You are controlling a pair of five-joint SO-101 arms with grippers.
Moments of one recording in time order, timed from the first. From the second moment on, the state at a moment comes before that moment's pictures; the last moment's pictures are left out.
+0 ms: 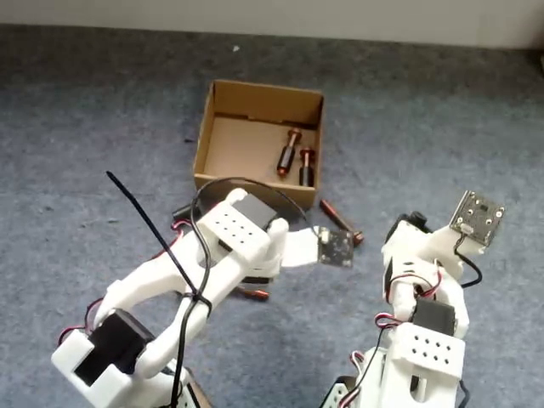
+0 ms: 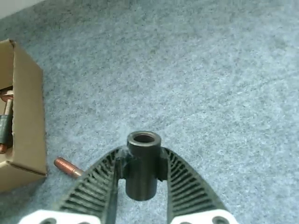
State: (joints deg) left arm 32.6 -4.7 29.1 74.6 -48.4; right arm 10.7 -68.5 77.2 34.9 -9.9
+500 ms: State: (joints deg) left arm 24.3 -24.9 36.2 75.7 3.5; right arm 10.7 -68.5 77.2 34.9 -9.9
